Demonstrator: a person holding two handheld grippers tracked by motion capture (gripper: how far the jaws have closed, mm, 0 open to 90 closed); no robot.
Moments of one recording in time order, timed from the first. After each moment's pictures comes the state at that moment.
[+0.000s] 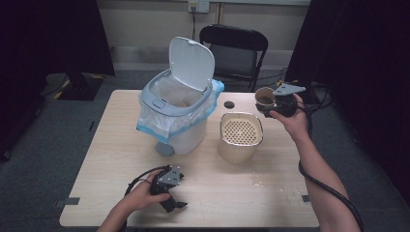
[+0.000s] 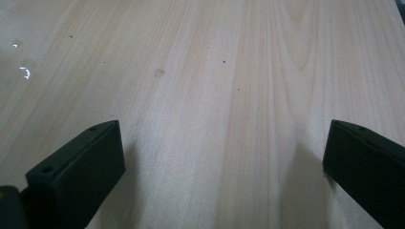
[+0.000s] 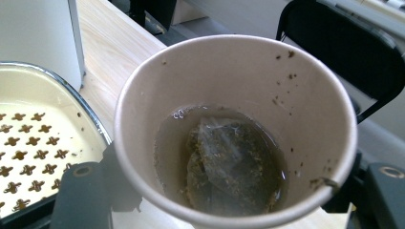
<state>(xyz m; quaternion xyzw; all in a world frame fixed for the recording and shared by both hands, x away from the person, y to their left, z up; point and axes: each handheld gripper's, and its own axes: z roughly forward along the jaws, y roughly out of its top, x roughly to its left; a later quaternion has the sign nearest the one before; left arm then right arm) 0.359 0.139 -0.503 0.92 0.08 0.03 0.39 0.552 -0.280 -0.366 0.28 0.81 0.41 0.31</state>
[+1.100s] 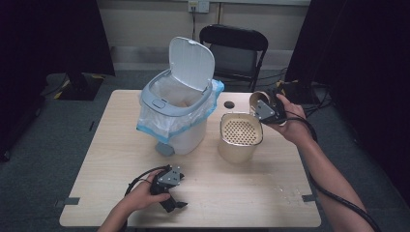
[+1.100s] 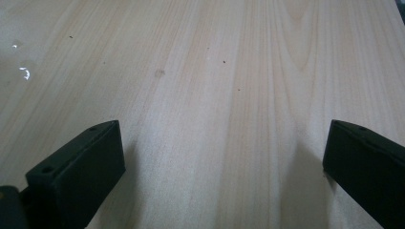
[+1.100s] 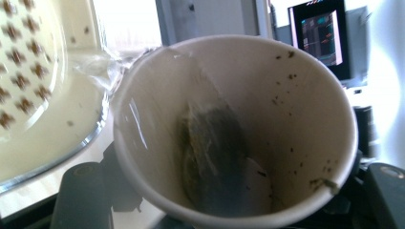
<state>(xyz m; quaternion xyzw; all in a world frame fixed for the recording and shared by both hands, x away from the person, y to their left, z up) 0.359 0.139 -0.502 0.92 0.08 0.03 0.39 0.501 -0.229 -0.349 -0.01 0.83 0.12 0.55</state>
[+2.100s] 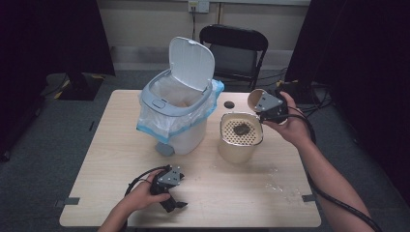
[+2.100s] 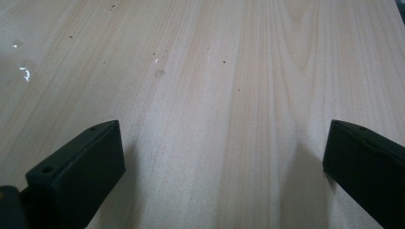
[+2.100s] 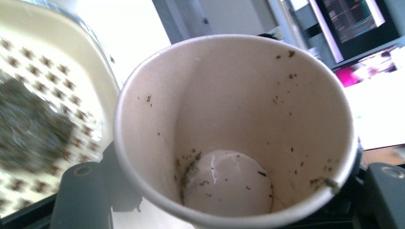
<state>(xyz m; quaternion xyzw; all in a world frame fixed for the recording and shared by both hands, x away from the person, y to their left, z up) 0.361 0.140 -0.502 0.92 0.07 0.03 0.38 0.496 -0.228 -0.328 0.12 0.85 0.24 0.45</state>
